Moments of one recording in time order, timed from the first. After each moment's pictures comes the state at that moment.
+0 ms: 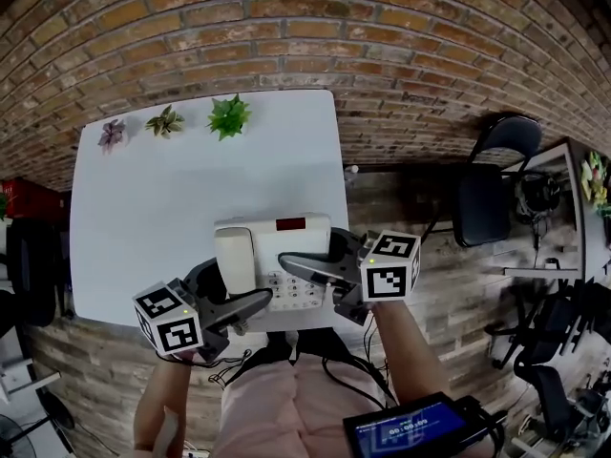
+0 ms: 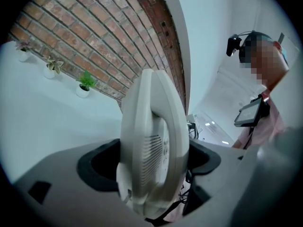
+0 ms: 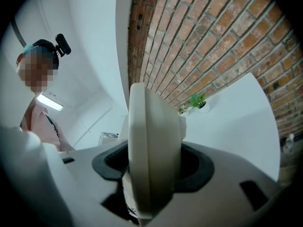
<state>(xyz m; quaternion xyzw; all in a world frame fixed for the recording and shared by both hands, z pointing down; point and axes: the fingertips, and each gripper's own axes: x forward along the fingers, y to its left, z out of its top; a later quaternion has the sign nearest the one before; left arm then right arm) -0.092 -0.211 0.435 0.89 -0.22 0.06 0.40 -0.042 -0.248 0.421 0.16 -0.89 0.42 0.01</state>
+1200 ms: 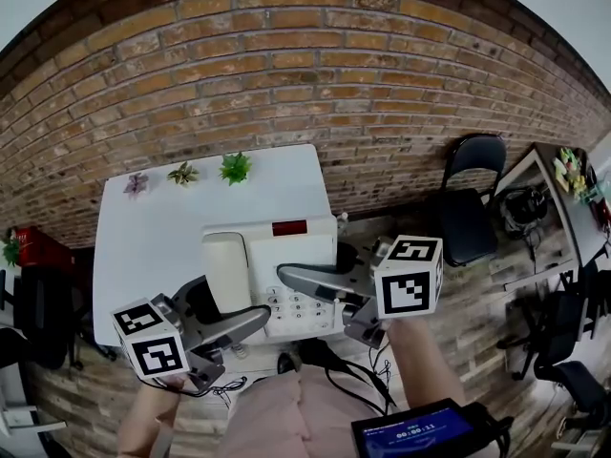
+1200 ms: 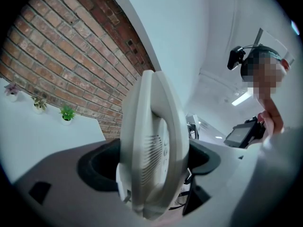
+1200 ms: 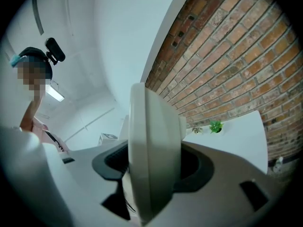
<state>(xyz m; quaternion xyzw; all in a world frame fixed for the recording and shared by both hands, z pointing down) -0.108 -0.166 0.281 0.92 -0.19 0.02 0.33 -0.056 -0.195 0.257 0.21 -0.92 0.34 0.00</state>
